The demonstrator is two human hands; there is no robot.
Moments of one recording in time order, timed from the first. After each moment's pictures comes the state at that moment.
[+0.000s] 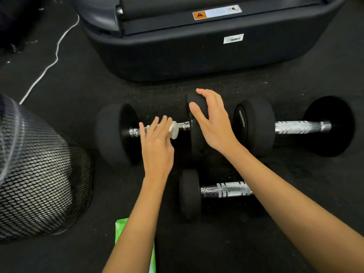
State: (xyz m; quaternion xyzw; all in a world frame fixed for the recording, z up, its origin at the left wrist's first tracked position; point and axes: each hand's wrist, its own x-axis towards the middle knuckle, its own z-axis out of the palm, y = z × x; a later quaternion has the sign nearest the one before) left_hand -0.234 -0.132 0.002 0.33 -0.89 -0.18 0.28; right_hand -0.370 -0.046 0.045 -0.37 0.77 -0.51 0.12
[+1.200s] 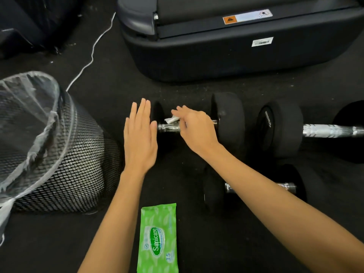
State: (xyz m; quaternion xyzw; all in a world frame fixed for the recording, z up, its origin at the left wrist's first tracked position) left_hand -0.154 -0.191 0.048 0.37 -0.89 -0.13 0.22; right_hand -0.297 -0.106 0.050 -0.51 0.79 -0.35 0.04
